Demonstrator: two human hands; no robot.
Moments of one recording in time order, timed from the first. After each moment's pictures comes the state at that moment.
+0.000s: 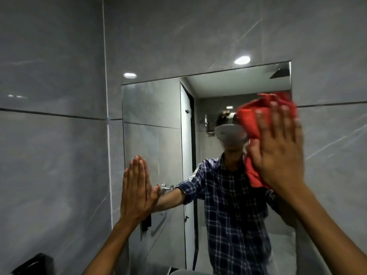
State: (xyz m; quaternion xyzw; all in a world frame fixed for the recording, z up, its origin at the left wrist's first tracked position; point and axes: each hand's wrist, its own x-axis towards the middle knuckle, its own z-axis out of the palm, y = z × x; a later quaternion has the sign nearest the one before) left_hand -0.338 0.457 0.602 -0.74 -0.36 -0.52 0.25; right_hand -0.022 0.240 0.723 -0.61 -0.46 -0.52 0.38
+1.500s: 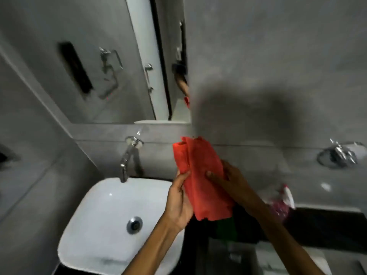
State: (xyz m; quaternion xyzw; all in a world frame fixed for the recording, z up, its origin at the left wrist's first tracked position) left_hand -0.137 0.047 0.331 -0.24 -0.29 -0.39 -0.84; right_hand 0.019 -0.016 0.355 -0.64 -0.44 0.39 0.50
